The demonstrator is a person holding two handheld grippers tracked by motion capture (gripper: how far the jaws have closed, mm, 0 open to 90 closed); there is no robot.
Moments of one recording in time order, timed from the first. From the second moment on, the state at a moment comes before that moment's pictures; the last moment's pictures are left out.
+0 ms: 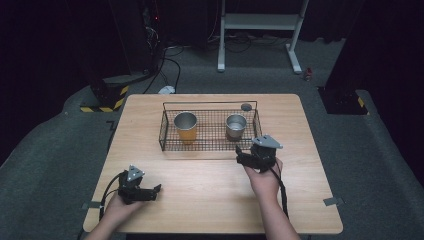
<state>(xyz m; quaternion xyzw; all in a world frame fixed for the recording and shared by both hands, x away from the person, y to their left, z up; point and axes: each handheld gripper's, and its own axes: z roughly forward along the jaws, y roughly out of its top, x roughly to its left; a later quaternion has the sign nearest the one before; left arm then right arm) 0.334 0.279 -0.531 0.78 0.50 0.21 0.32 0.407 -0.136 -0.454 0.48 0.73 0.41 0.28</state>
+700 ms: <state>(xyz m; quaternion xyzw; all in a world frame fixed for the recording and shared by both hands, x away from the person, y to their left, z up) 0.334 0.278 -0.531 0.78 0.50 0.21 0.32 0.352 -0.162 -0.525 0.51 0.77 0.31 0.22</state>
